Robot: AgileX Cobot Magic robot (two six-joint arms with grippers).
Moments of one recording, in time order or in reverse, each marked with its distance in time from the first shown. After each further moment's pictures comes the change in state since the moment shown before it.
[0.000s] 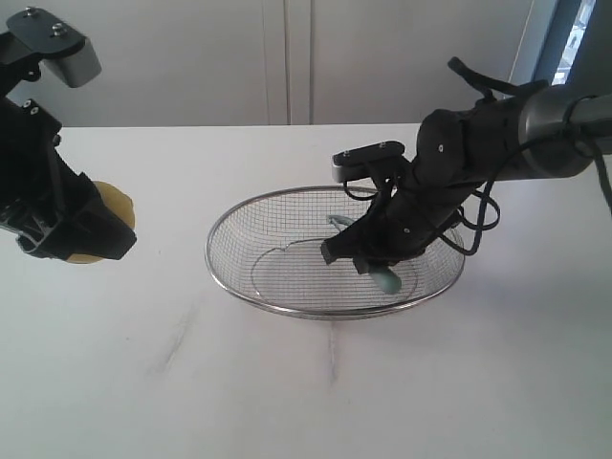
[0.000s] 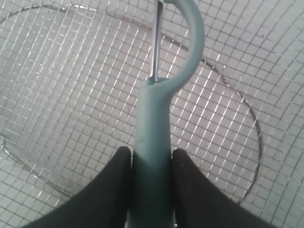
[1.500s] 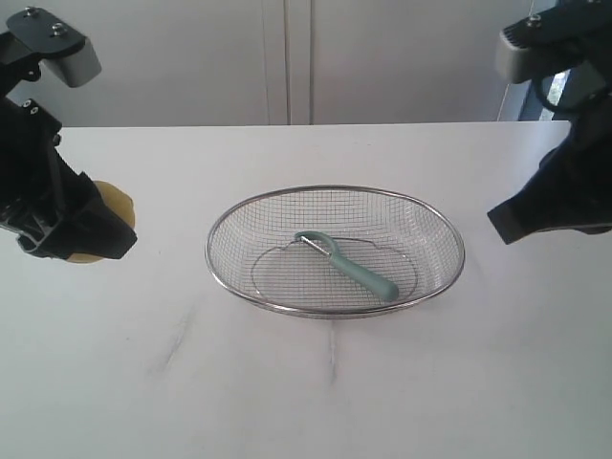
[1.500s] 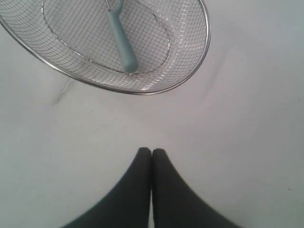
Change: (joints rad) left arm 0.000 0.000 0.000 0.000 -0.002 0.000; right arm 0.000 -0.815 0.148 -0.236 0.520 0.081
